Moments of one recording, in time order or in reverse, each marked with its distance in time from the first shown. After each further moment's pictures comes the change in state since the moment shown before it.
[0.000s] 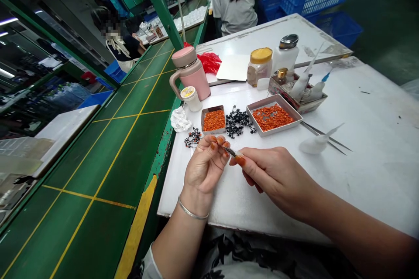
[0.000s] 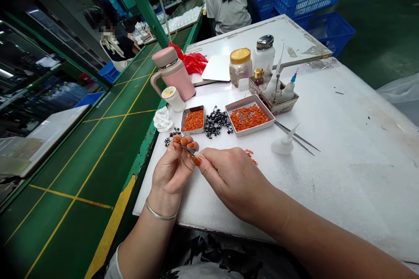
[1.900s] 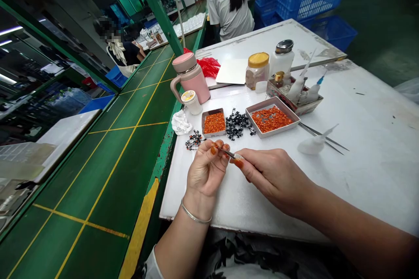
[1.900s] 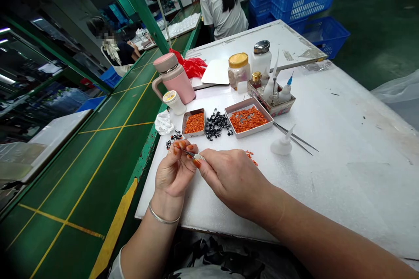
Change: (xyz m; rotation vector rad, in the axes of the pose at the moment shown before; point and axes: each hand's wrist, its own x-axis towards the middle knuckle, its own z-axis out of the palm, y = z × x) left_hand -0.001 0.000 0.001 -0.044 0.032 0.007; right_hand 0.001 0.003 0.005 -0.085 0.067 -0.139
